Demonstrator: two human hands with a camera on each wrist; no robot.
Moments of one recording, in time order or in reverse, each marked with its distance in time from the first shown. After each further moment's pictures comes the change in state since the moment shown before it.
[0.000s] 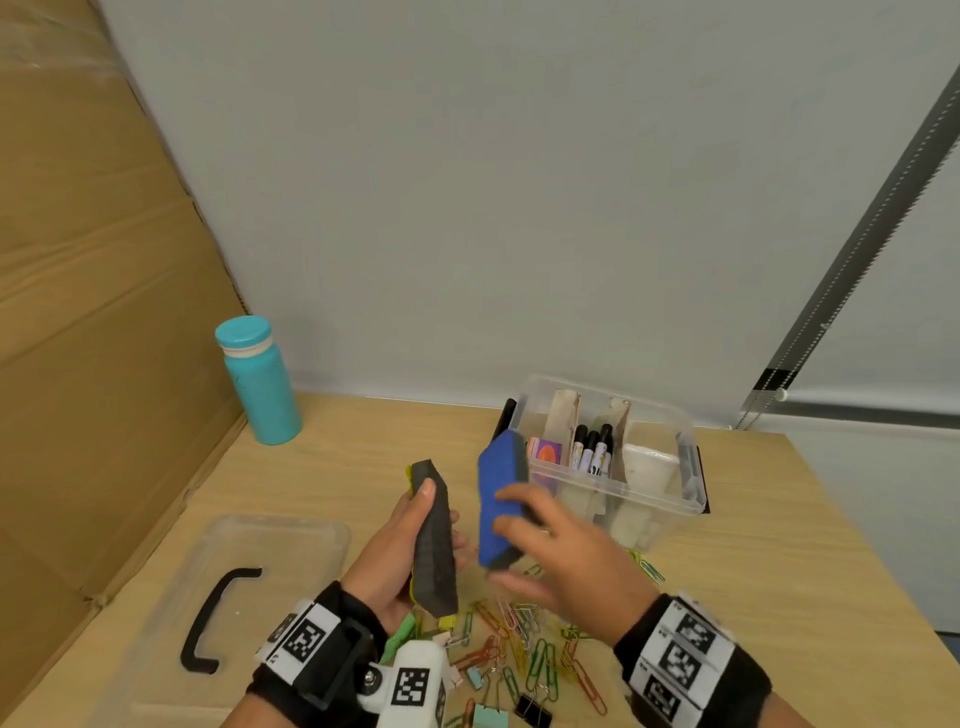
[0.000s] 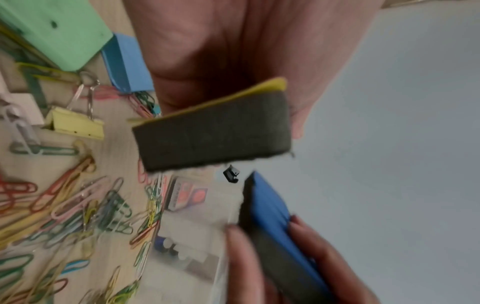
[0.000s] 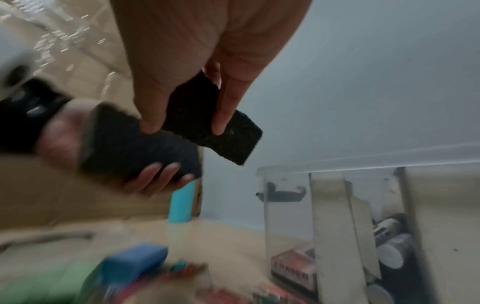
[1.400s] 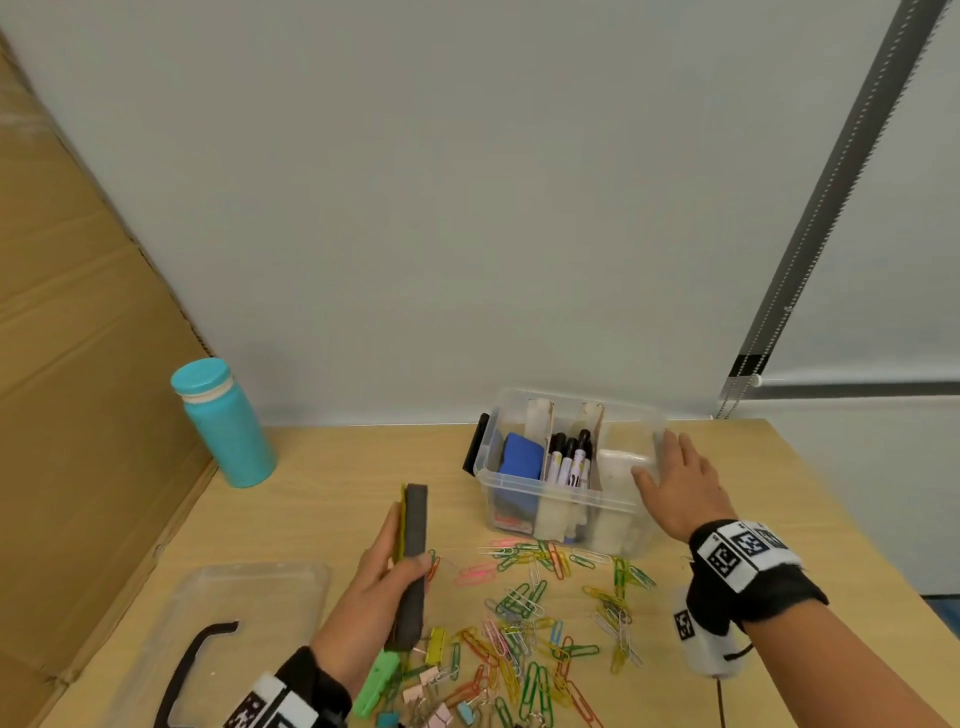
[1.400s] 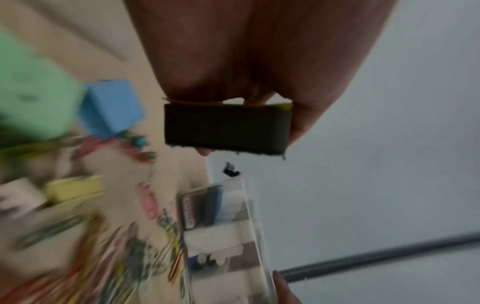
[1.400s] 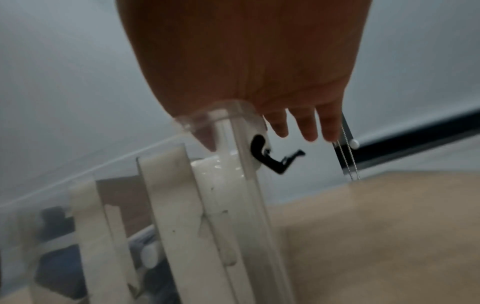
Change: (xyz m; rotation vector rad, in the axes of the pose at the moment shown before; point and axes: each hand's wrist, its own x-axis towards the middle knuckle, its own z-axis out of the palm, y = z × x) left_hand -0.010 0.001 0.003 0.432 0.053 0.126; right_hand -0.041 0.161 -0.004 0.022 -0.098 1.097
